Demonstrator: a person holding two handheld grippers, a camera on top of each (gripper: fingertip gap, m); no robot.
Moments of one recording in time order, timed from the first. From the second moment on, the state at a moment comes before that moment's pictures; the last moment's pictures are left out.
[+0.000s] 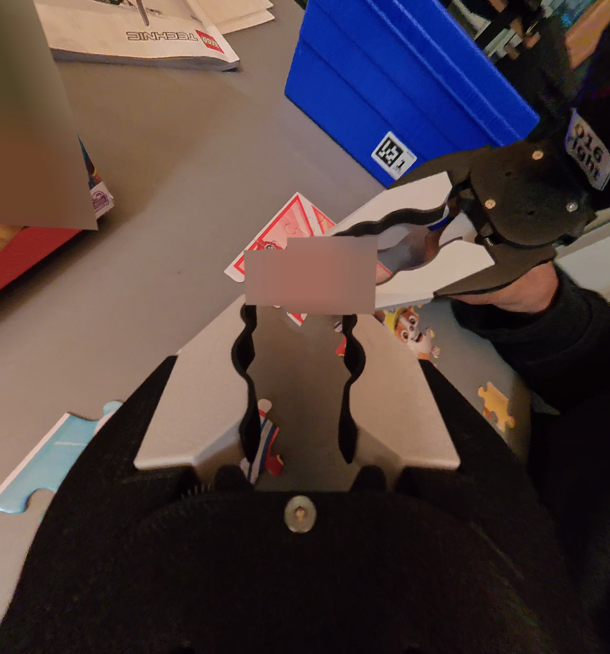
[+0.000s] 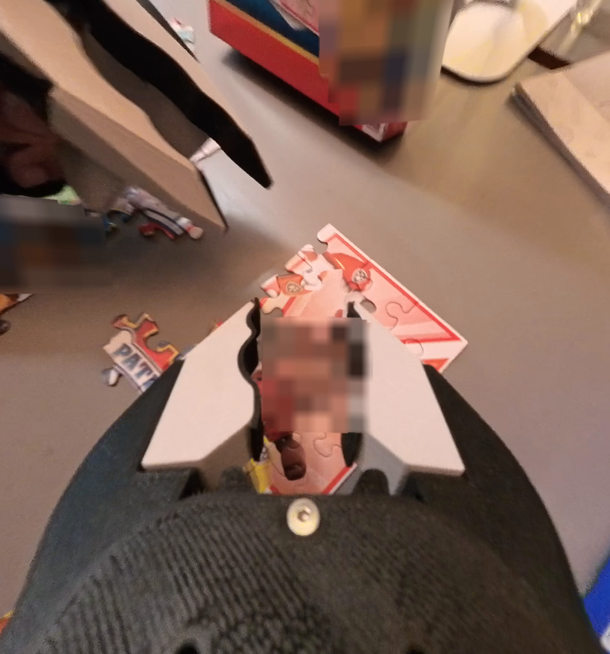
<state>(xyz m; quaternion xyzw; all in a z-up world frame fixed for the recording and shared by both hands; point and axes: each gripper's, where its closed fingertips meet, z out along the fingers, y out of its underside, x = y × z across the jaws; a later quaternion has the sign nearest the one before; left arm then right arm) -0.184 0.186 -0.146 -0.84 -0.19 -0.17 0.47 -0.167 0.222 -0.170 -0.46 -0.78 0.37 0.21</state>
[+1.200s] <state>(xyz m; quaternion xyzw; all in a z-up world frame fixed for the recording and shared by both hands) -0.182 0.185 -0.092 -0.60 -0.29 -0.46 0.59 -0.168 0.212 -0.086 -0.33 -0.70 0.52 0.36</state>
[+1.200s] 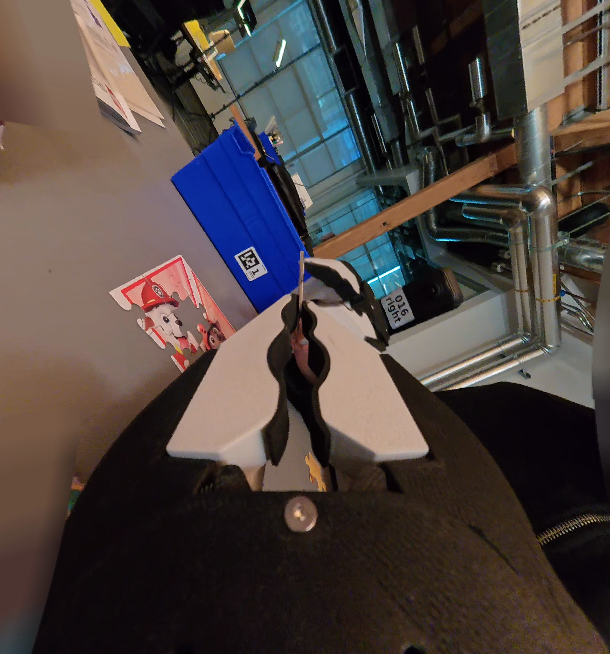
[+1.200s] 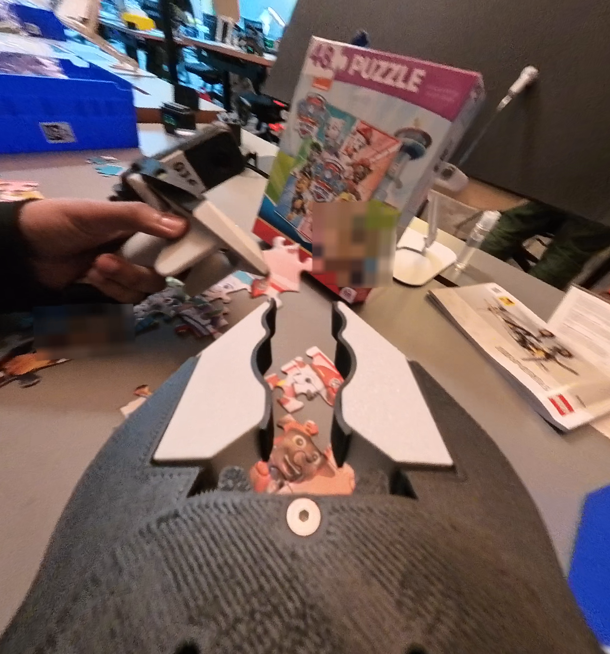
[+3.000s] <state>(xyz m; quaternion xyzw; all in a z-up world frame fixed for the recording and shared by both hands) -0.123 0.149 -0.107 -0.79 0.04 -0.29 0.54 -0.111 0.171 -0.117 -0.19 -0.81 0.54 0.17</state>
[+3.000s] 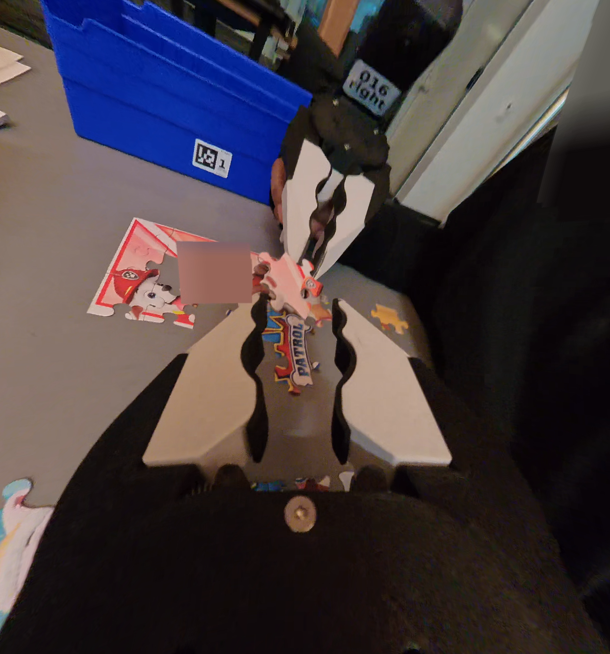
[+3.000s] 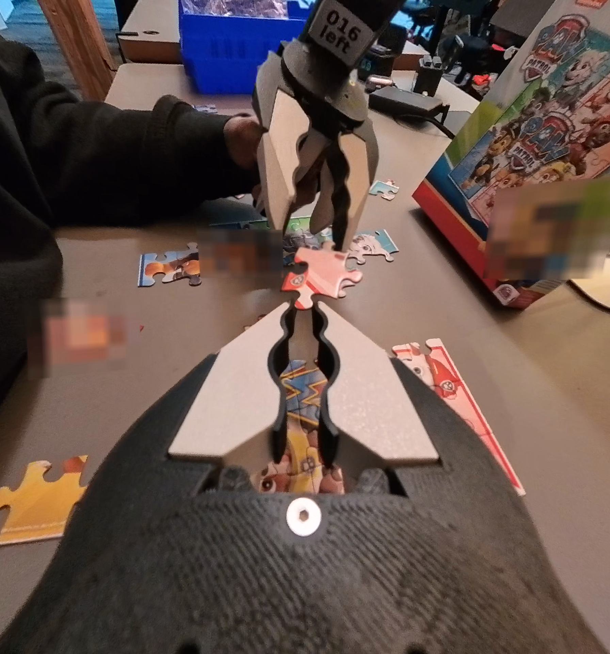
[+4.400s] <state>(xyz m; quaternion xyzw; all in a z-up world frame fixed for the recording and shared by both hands) -0.125 0.143 -0.130 -0.85 0.09 -0.18 0.49 -0.100 0.170 -0.126 -0.19 -0.82 0.53 0.11</state>
